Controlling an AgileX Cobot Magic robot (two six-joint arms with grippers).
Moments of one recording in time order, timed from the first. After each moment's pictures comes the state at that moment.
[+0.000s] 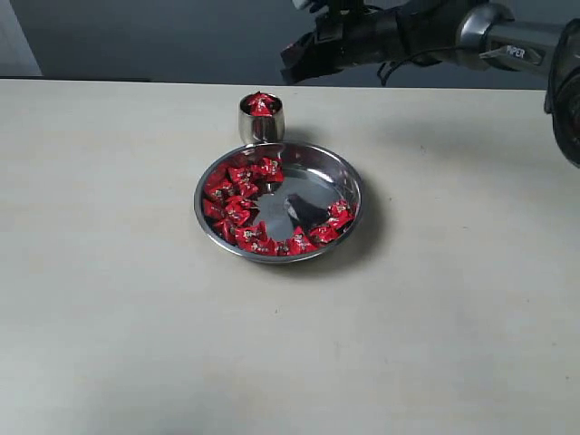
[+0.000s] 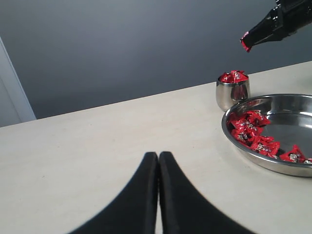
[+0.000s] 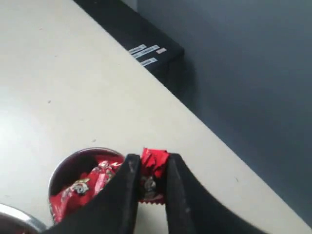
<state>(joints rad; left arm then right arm) -0.06 0.00 0.00 0.04 0.18 0.07 0.30 2.39 -1.96 1.20 0.52 -1.53</state>
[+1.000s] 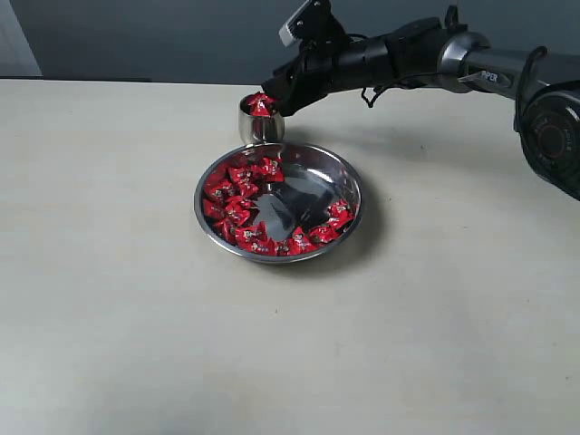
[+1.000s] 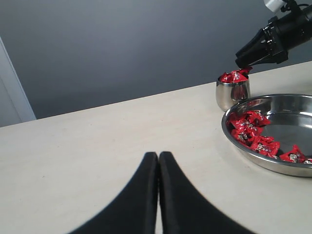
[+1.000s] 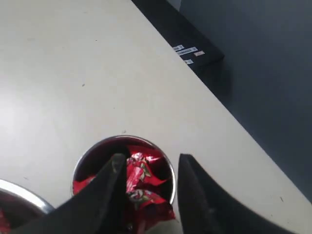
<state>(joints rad) -0.06 0.00 0.00 0.04 0.18 0.07 0.30 2.49 -2.02 1.30 0.65 -1.73</state>
